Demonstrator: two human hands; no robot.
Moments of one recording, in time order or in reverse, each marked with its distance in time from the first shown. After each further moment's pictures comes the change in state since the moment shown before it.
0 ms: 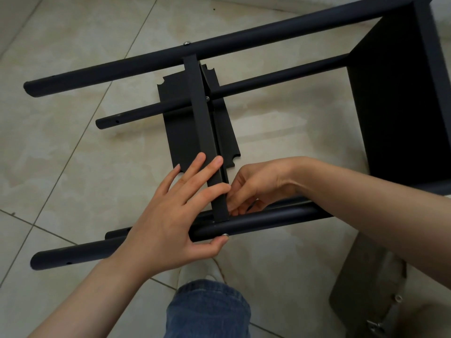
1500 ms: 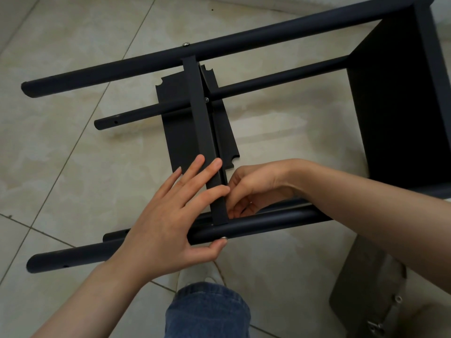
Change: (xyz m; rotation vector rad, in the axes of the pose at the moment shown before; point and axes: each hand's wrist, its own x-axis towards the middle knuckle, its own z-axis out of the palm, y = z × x) left_hand -0.001 0.000 0.000 0.000 0.000 0.005; right_hand 0.004 -0.002 0.008 0.117 -0.002 -0.033
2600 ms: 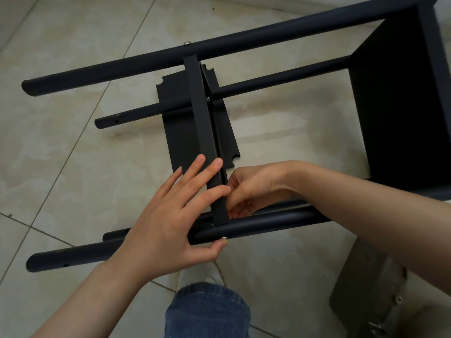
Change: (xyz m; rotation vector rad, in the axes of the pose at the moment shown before) left_hand -0.001 -0.001 0.001 0.007 0.000 0.002; right_hand 0.004 0.000 0.002 -0.020 0.001 -0.016
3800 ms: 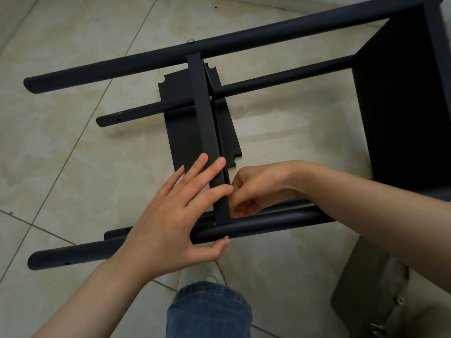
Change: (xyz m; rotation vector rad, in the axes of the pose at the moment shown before) left_hand 0.000 0.000 0.000 -0.005 0.009 0.002; right_hand 0.000 0.002 -0.003 -0.036 0.004 0.029
